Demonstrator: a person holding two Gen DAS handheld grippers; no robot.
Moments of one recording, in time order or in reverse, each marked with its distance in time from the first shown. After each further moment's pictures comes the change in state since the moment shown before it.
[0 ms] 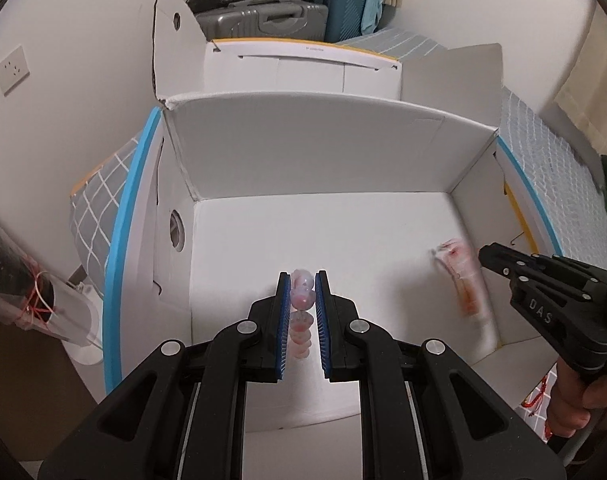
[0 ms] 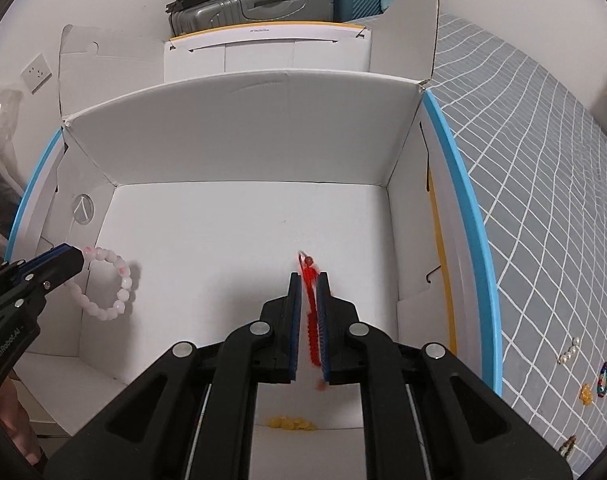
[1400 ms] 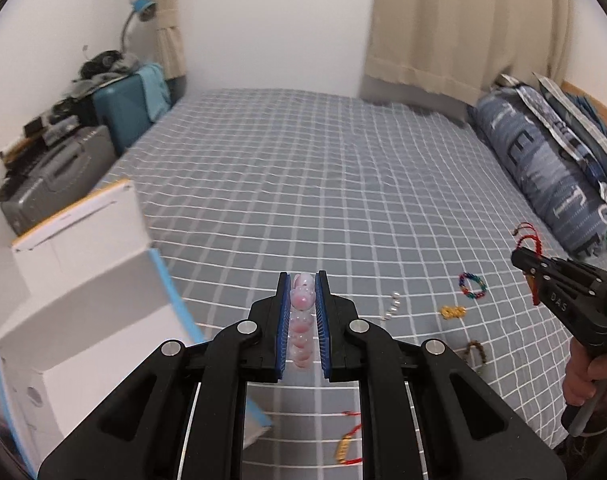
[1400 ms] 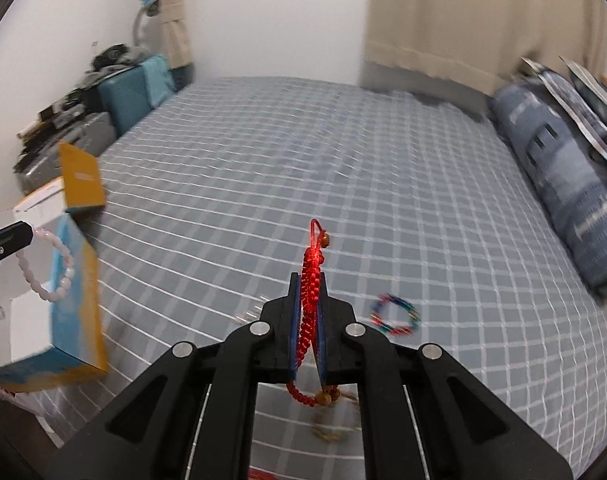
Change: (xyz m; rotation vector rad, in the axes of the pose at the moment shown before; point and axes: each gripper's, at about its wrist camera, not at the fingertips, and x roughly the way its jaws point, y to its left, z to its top) left arm -0.071 -0.289 0.025 0.468 -0.200 -0.313; right arm -0.191 -0.295 -0.135 0.424 -0.273 -0.365
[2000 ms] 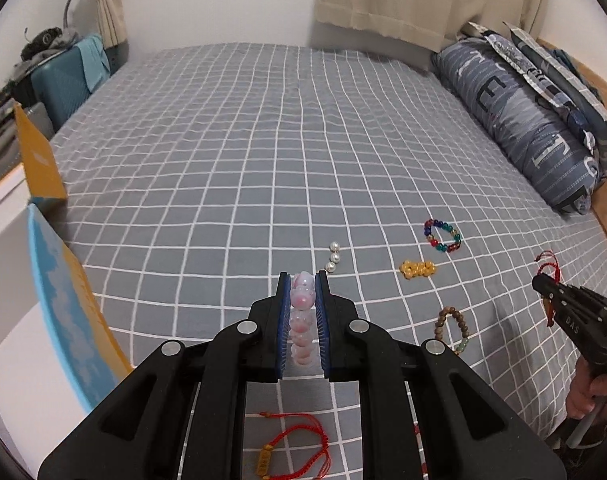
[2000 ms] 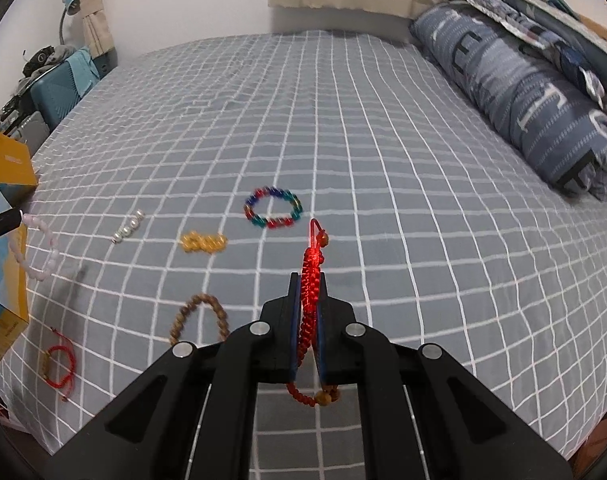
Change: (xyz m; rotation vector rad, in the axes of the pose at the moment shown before) left arm 0.085 -0.082 -0.046 0.085 0.130 -0.128; right arm 0.018 -0.128 -0.116 0.181 0.120 -0.161
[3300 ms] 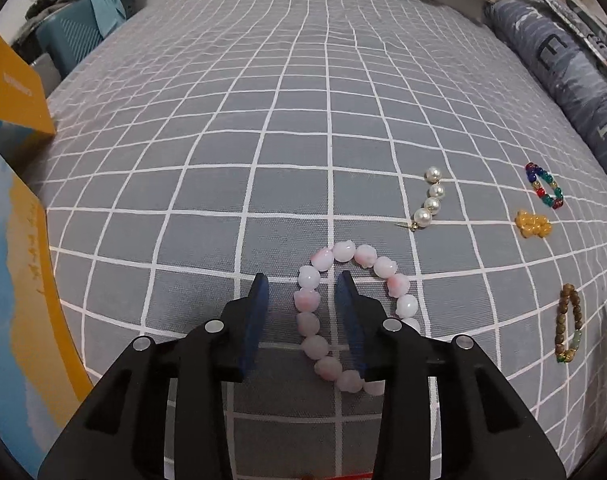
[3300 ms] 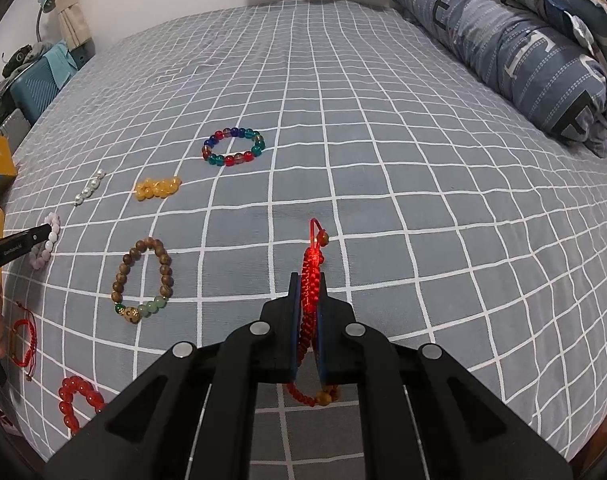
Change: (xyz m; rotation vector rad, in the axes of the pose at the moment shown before) left arm 0.129 0.033 -0.041 -0.034 0.173 0.116; right arm 0.042 -0.033 -0.054 0.068 0.087 -0.020
